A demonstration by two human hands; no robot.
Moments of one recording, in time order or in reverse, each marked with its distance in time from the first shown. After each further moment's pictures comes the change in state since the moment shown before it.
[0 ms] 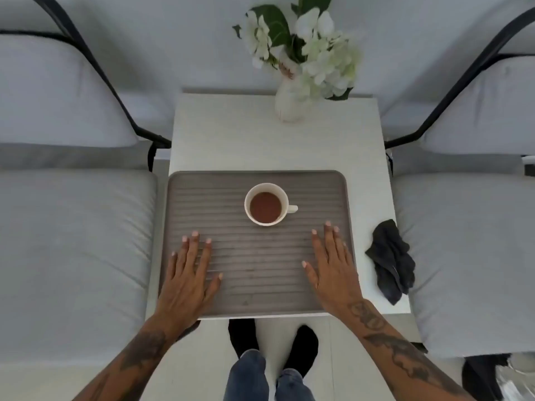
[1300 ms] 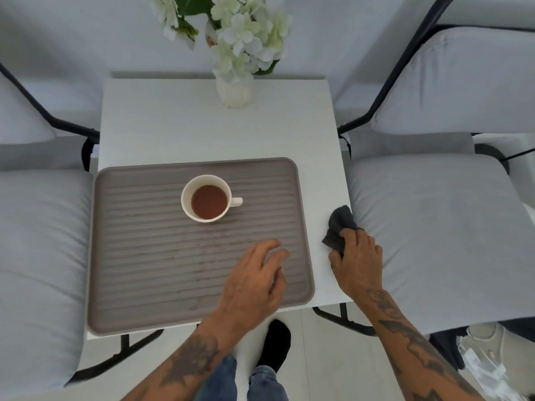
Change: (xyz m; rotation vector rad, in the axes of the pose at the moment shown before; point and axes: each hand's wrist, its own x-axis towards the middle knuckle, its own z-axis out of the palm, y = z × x) left_hand 0.031 0.205 -0.001 -0.468 0.293 0.451; right_hand -0.010 0.113 -0.028 -0.015 0.128 0.393
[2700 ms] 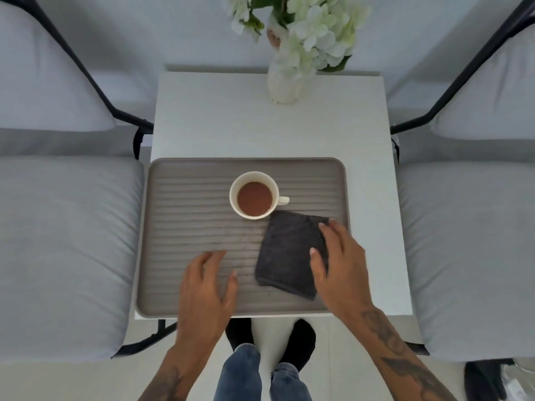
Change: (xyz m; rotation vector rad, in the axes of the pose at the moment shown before) left_hand -0.082 -0.079 -0.055 0.124 0.140 -0.633; right_hand -0.035 -0.104 -0.002 0.362 0.029 -0.262
